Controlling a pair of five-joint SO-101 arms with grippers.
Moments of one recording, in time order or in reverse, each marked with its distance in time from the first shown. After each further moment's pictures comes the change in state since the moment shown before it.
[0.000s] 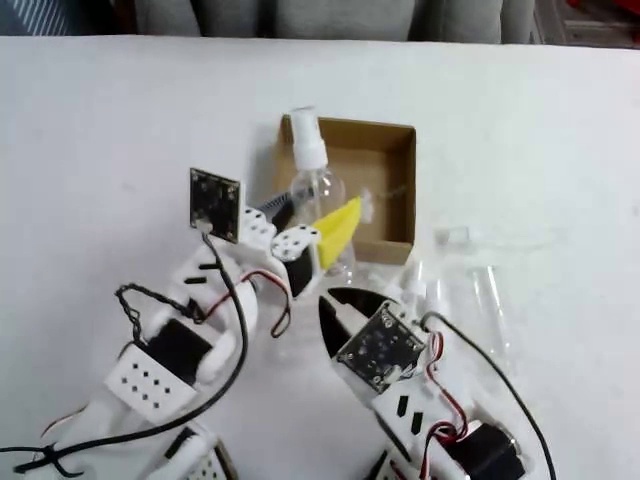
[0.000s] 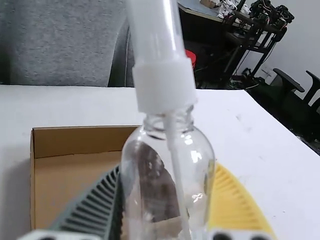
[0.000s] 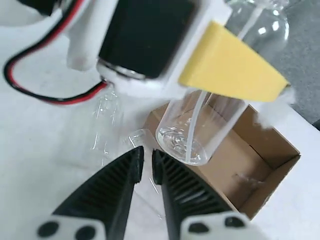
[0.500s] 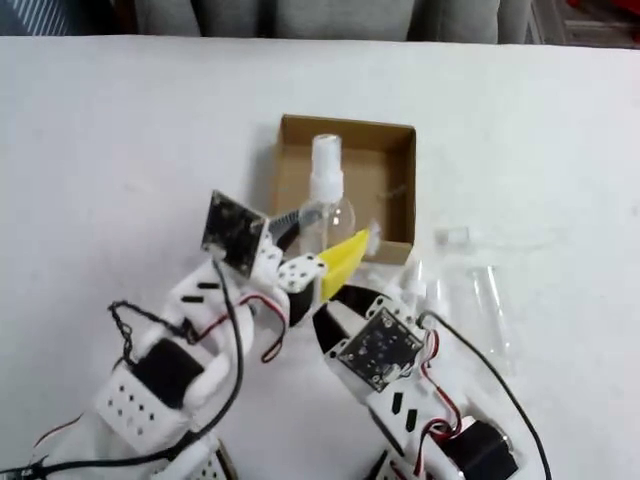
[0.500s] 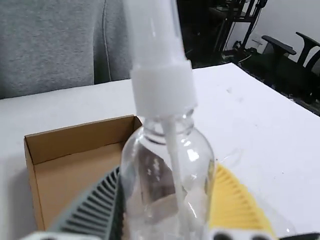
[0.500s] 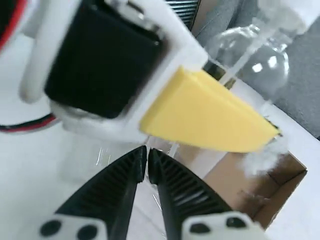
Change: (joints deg) left arm 4.8 -9.7 1.0 10.5 -8.0; right arm 1.3 0.0 3.2 -6.0 -0.2
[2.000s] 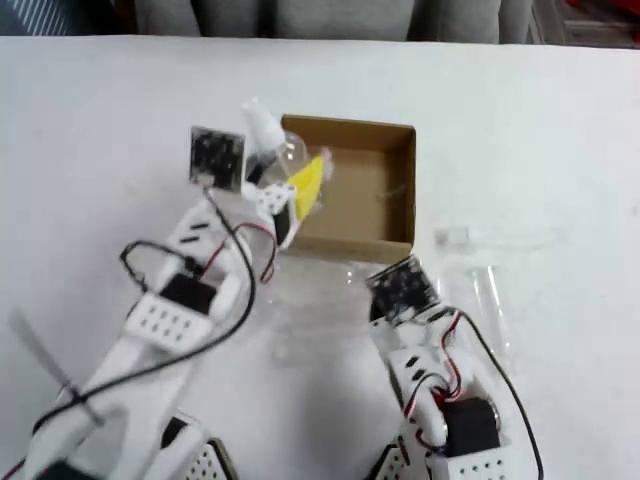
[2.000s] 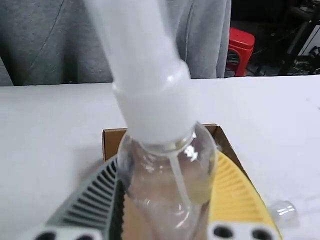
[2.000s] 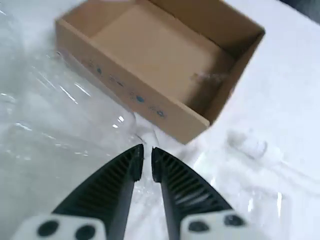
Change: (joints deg) left arm -16.7 33.8 -6.1 -27.7 -0.4; right arm 23.9 0.3 13.6 2.7 0.2
